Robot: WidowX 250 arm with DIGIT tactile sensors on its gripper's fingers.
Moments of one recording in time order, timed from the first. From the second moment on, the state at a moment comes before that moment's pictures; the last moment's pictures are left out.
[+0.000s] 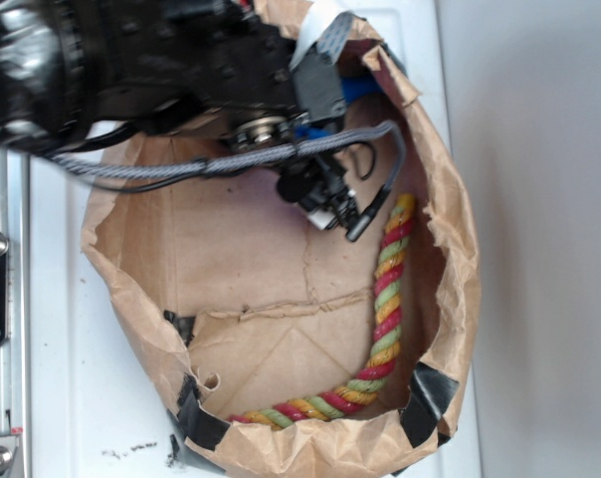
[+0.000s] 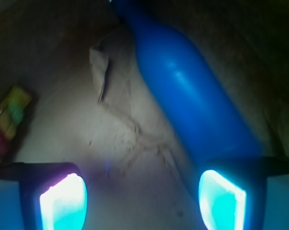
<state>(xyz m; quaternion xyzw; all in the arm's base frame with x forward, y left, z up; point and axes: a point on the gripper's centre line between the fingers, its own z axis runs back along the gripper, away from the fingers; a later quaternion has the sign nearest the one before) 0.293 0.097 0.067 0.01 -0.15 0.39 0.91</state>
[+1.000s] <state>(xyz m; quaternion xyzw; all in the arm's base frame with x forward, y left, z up) 0.283 0.090 0.097 -0.02 -0.15 0.32 0.94</state>
